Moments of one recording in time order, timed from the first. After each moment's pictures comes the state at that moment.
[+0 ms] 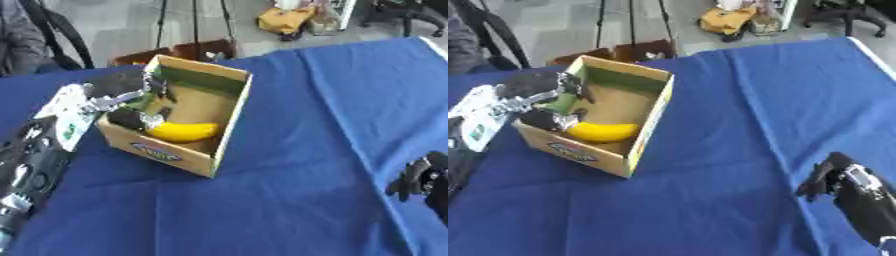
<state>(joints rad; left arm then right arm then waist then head) -0.76 0.59 -0.12 -1.20 -0.57 -0.65 -0.23 -0.21 -0.29 -0.02 -1.67 -0.30 -0.05 0.48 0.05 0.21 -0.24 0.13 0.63</state>
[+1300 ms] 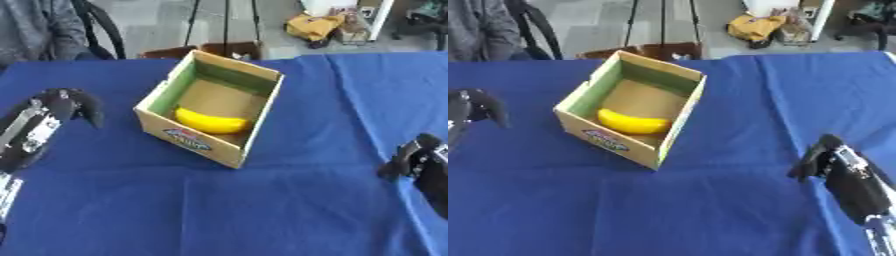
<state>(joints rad) -0.16 0.46 0.09 -1.81 0.16 -0.24 -0.45 -0.18 -0.29 -0.06 -1.67 -0.31 -0.05 0.45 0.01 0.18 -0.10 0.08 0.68</state>
